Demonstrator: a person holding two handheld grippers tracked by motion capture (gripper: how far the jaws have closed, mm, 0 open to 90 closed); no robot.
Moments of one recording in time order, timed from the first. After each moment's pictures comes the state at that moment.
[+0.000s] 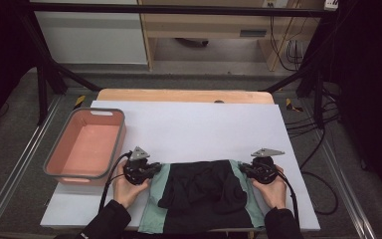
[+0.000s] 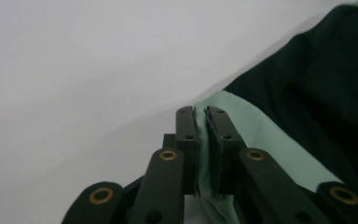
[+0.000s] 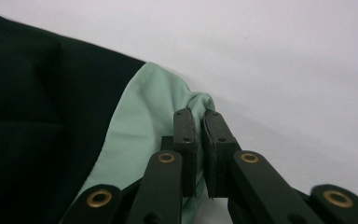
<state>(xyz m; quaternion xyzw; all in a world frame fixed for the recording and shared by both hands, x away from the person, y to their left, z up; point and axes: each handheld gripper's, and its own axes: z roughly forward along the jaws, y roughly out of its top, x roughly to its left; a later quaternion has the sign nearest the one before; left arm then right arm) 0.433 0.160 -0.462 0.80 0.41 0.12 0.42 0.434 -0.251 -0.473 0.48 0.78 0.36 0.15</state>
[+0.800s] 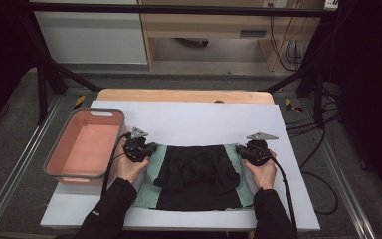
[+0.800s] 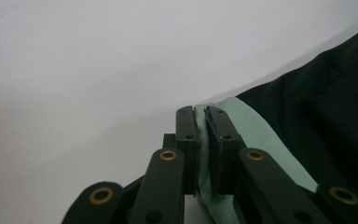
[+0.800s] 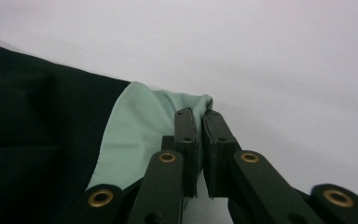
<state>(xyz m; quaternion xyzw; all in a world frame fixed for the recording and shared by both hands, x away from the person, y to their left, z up) 0.490 0.161 -0.453 0.78 0.45 0.17 0.39 0.484 -0.238 -0.467 0.50 0.75 0.39 0.20</state>
